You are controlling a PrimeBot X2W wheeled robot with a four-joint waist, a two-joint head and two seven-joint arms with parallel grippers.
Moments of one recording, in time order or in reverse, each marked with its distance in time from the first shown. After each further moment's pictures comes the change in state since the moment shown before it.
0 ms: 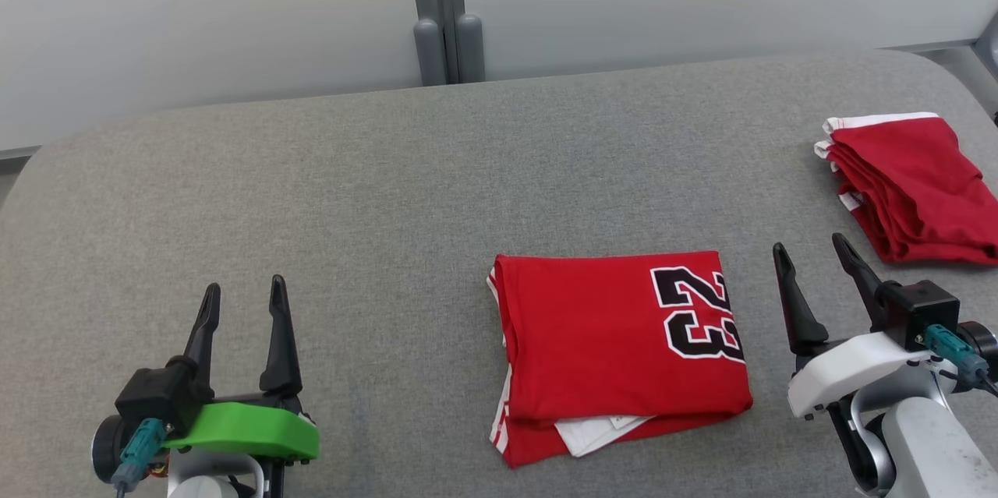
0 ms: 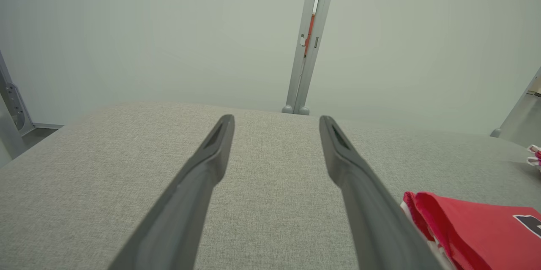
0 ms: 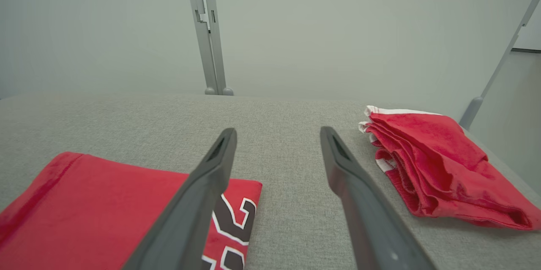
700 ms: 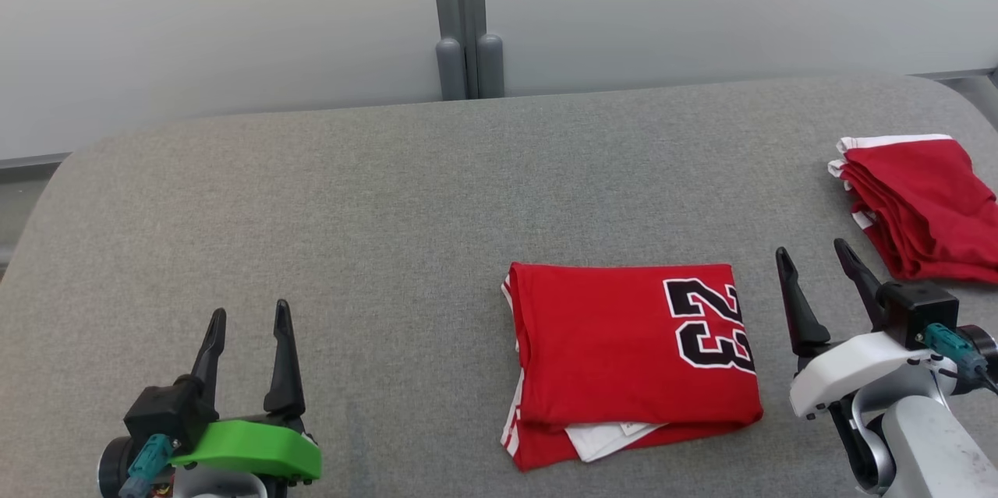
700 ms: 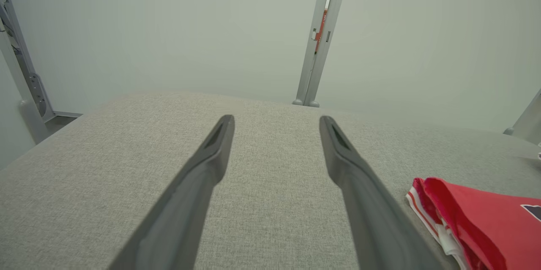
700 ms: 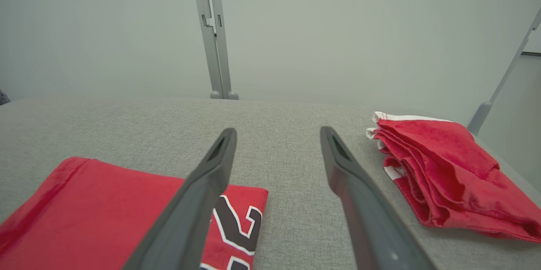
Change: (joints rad) left arm 0.033 0.000 0.000 0.028 -0.002 0.001 0.000; right arm -0.026 -0.018 0.019 0.079 0.030 0.000 -0.029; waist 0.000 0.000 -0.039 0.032
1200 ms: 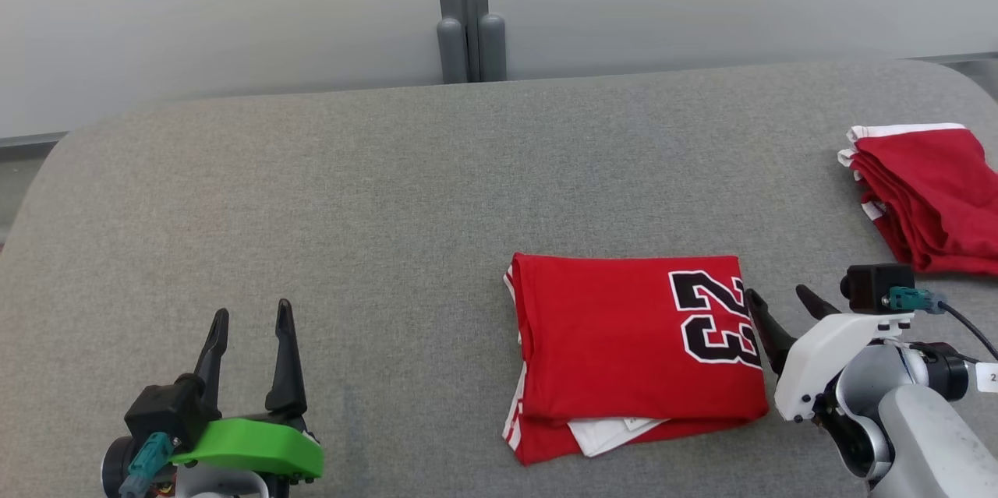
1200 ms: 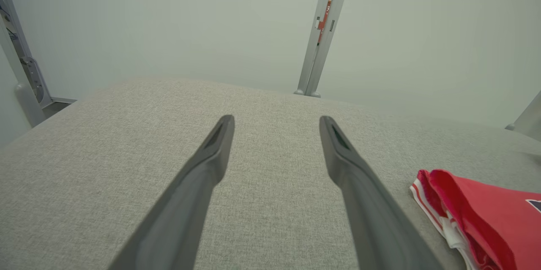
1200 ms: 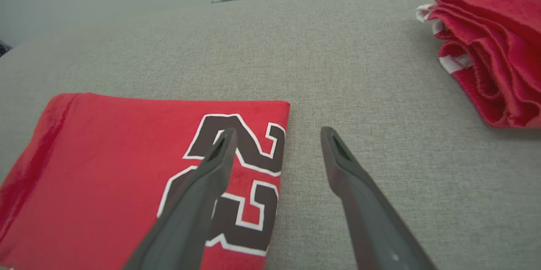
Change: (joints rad) left arm -0.005 0.000 -0.006 0.012 -0.020 0.000 0.000; right arm -0.035 -0.011 0.049 0.021 0.181 0.000 0.383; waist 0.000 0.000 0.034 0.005
